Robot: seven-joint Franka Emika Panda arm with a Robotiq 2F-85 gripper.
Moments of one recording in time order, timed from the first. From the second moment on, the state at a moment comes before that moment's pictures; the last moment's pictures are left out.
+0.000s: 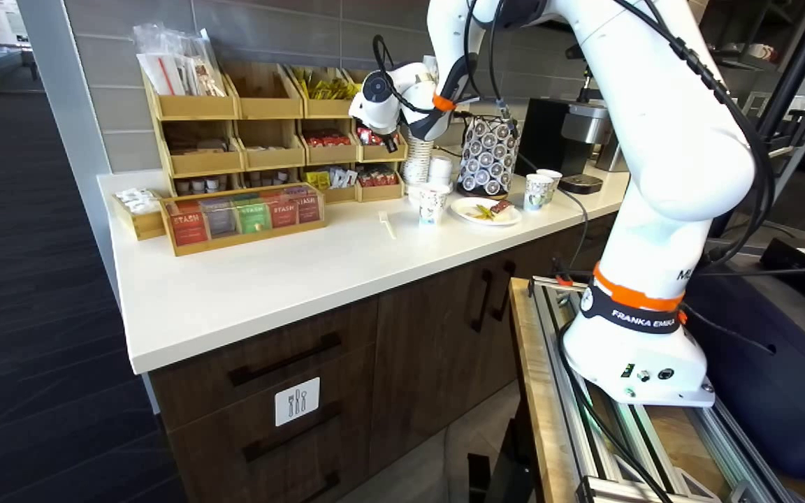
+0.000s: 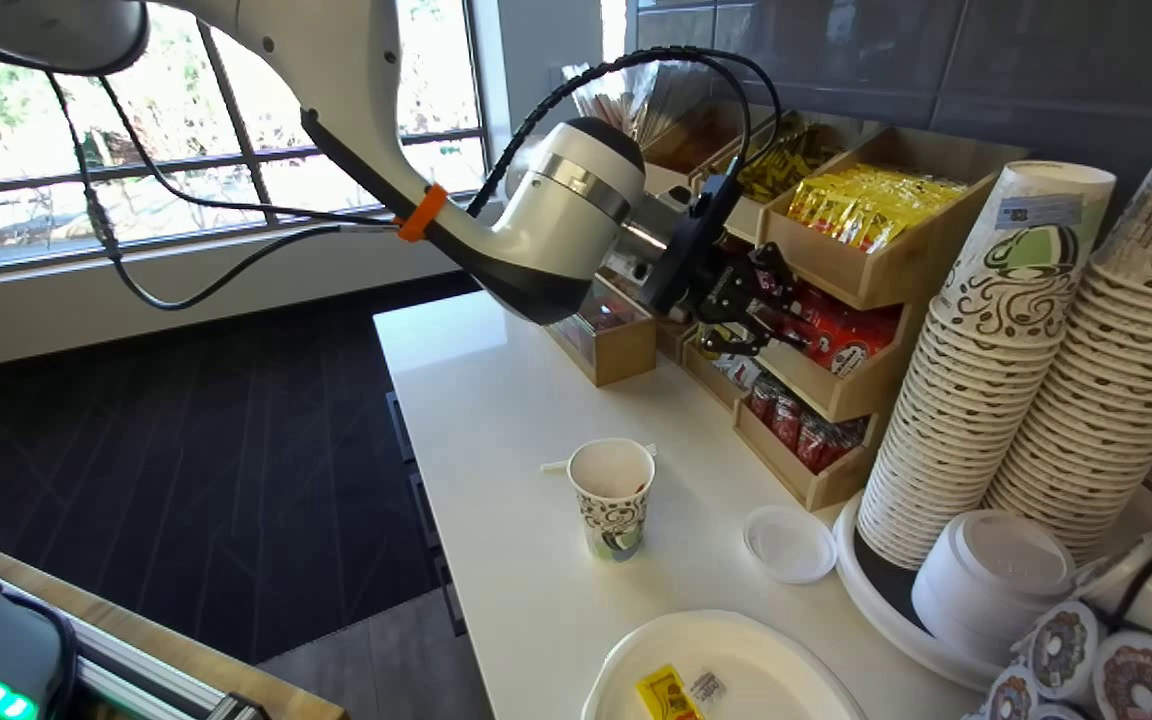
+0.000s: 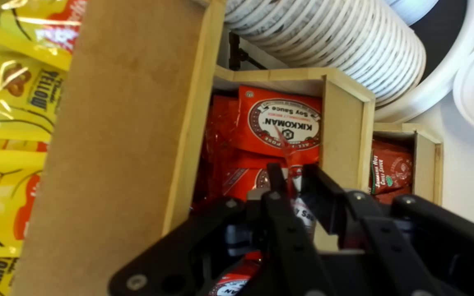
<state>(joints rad) -0.41 0.66 -0.49 -1.65 -1.49 2.77 0.03</state>
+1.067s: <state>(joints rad) -0.40 0.65 -0.49 -1.64 -1.52 2.80 0.08</state>
